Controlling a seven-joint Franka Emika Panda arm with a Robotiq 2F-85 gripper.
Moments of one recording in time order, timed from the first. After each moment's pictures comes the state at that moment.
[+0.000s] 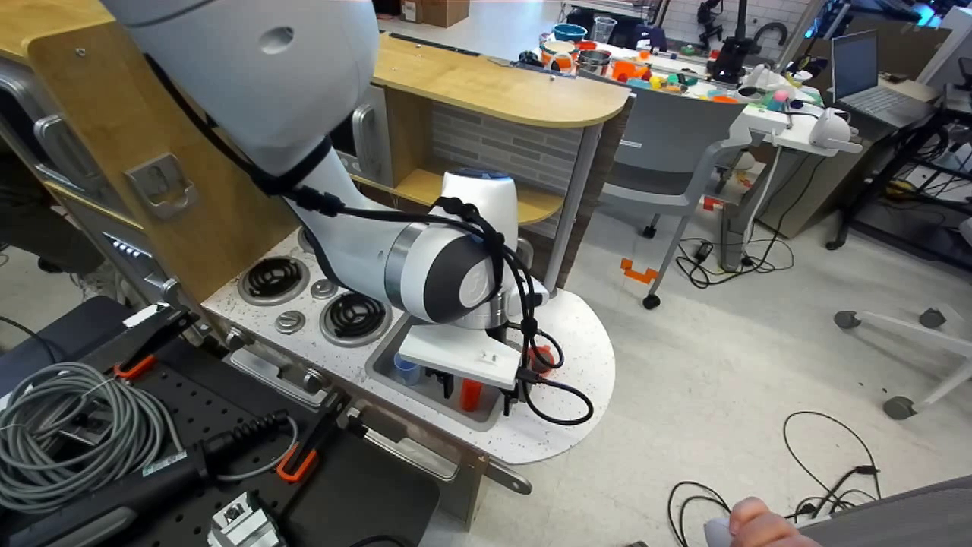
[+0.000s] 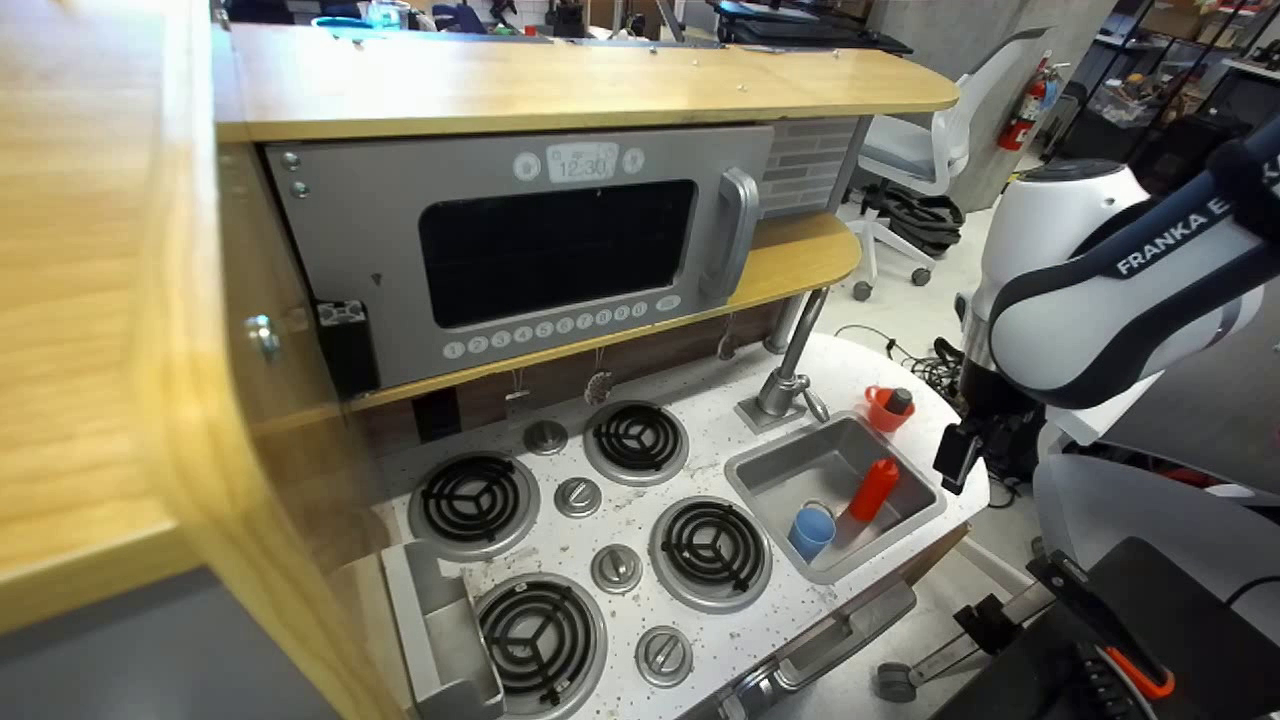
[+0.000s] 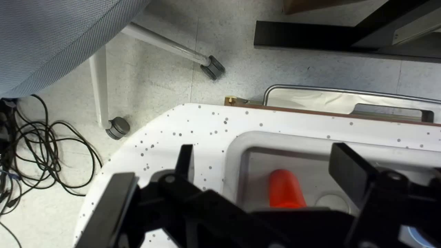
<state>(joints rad) -0.24 0.80 -0.17 -1.98 -0.31 2.62 -0.22</state>
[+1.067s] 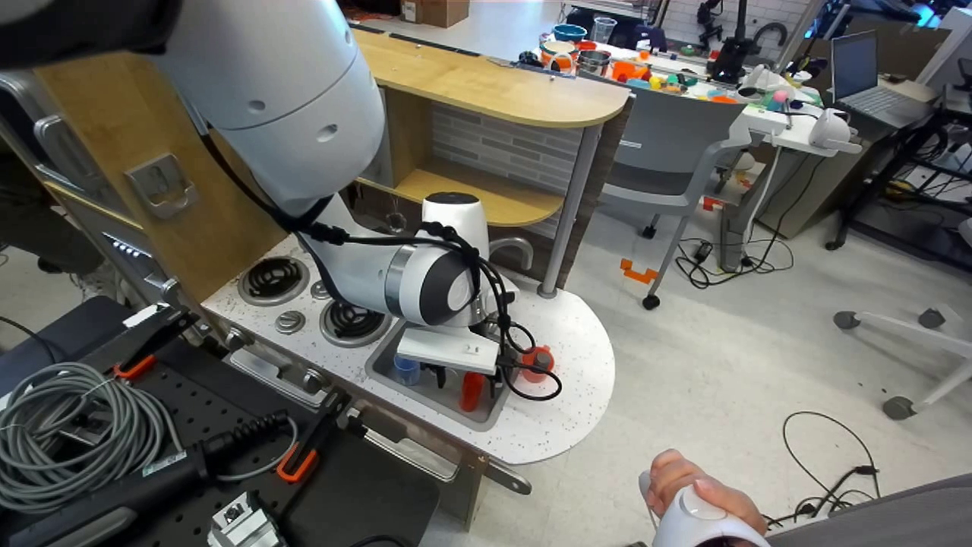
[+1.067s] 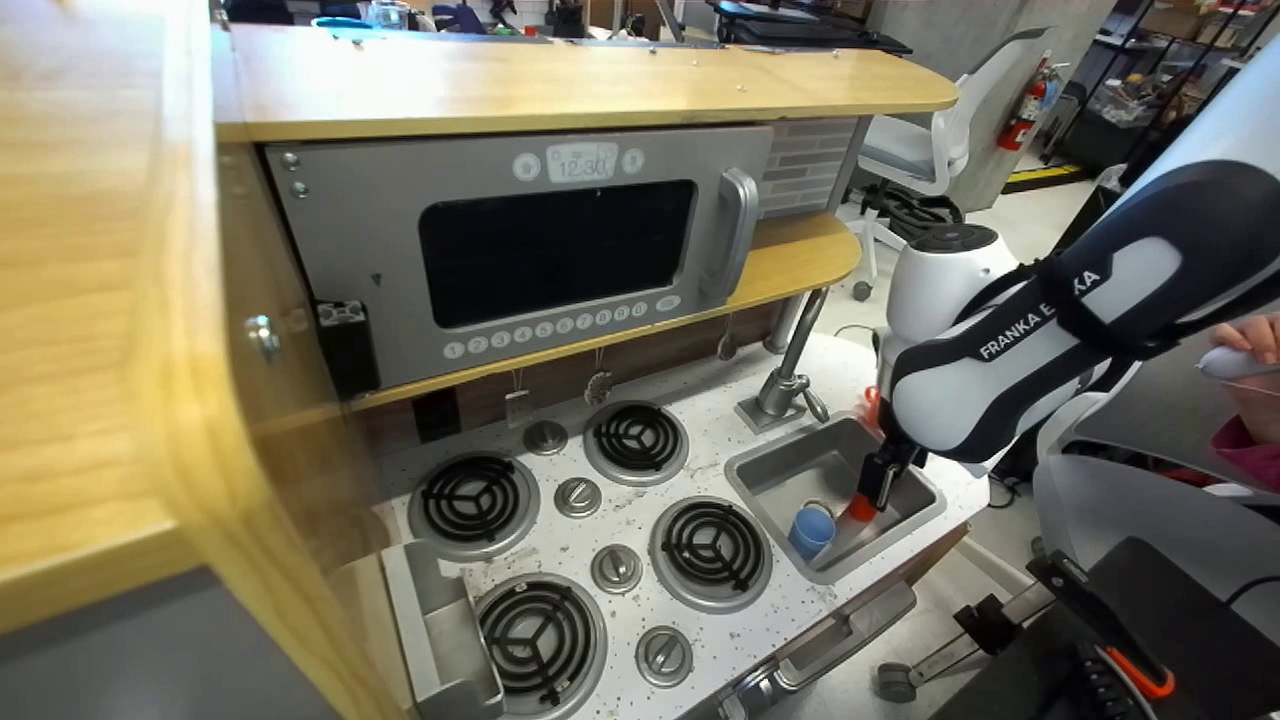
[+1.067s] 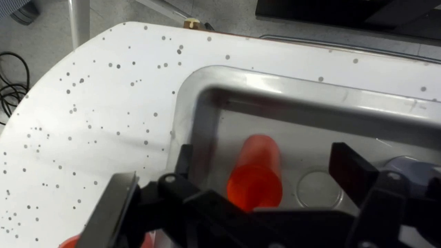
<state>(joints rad) -0.16 1.02 -0.17 -1.80 -0.31 2.67 -0.19</state>
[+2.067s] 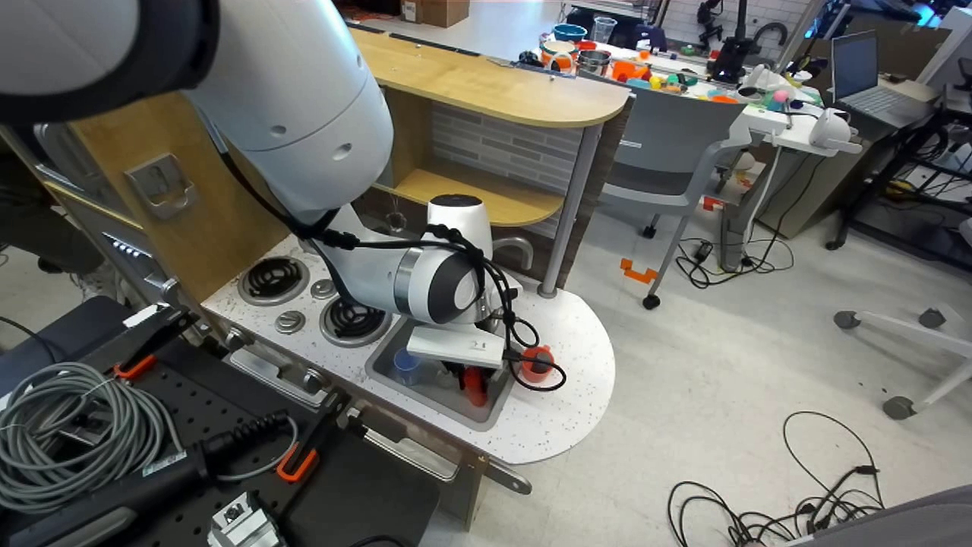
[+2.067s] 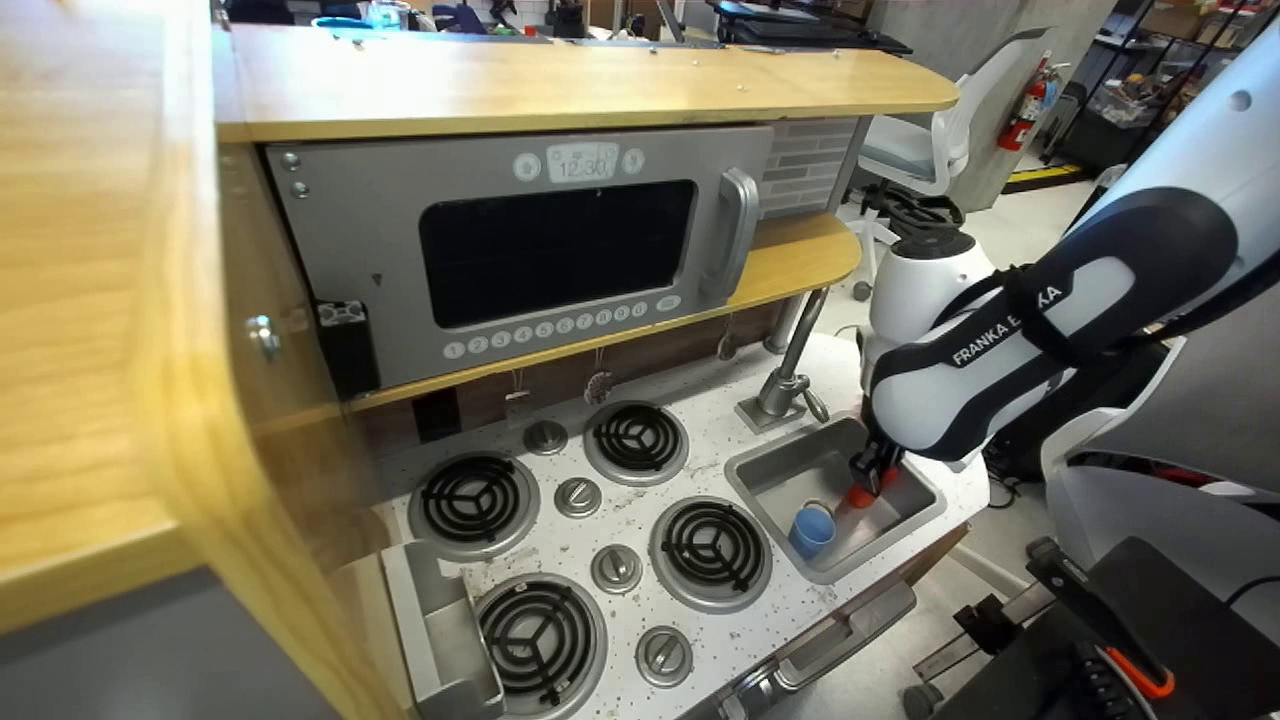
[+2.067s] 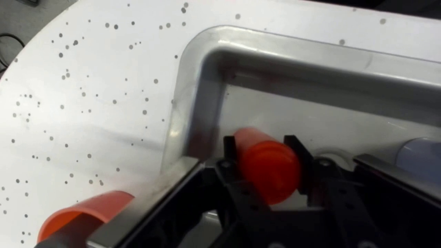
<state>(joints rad) -0.16 1.08 -0.16 -1.71 -0.31 2.67 -0.20</state>
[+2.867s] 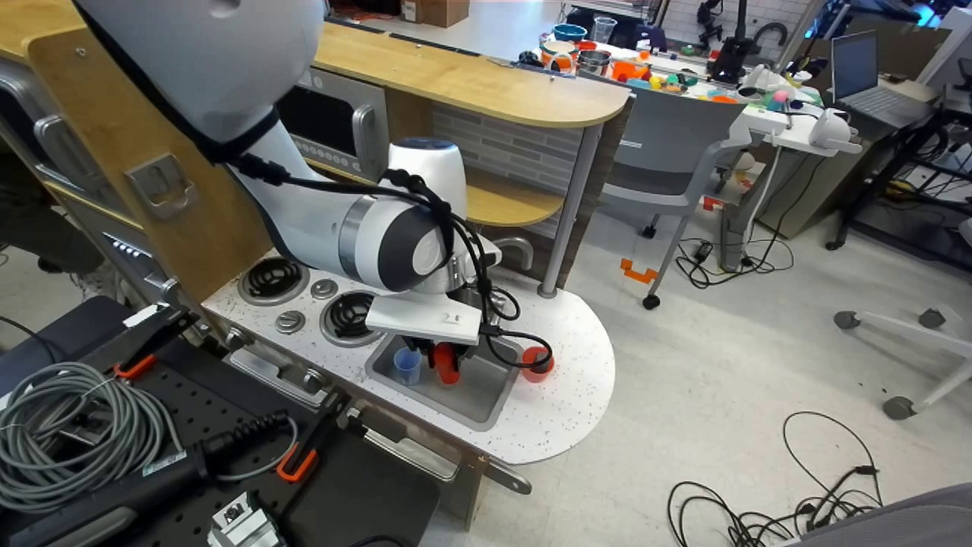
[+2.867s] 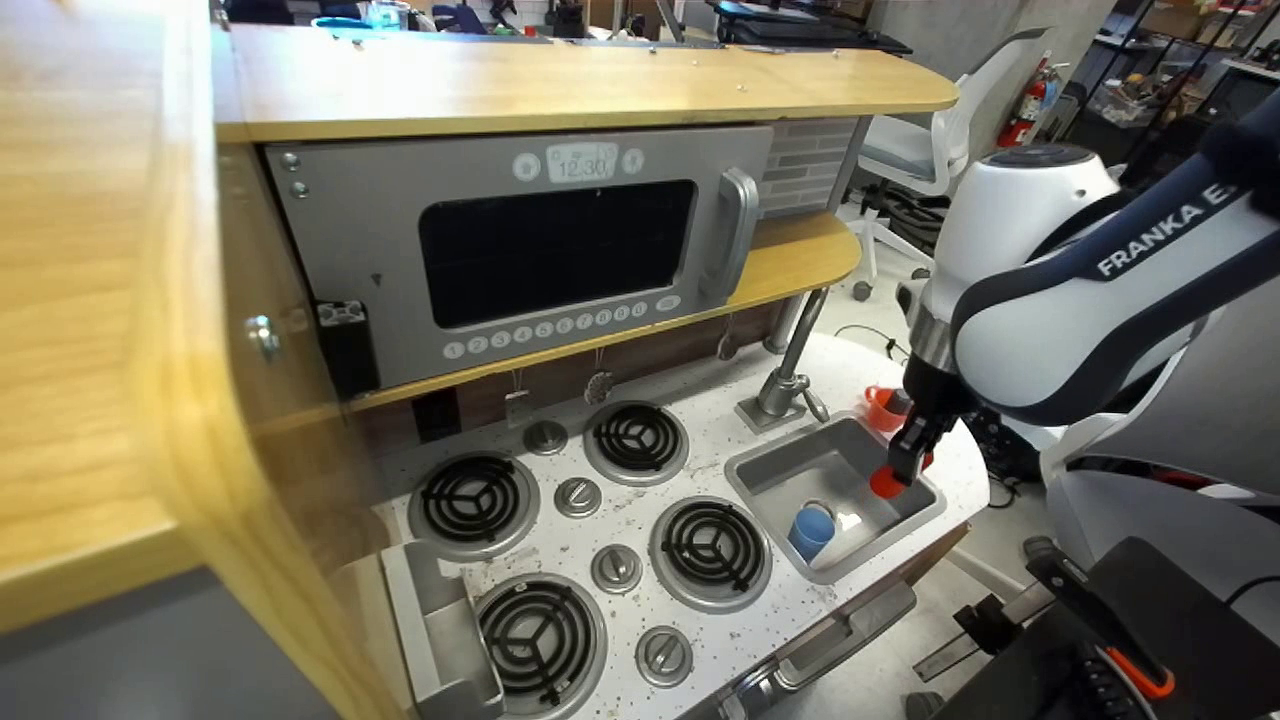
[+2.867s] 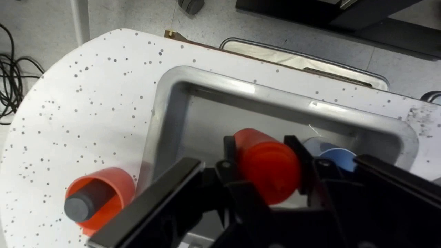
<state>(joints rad) -0.18 0.75 -0.11 -2.06 -0.31 2.71 -0.27</state>
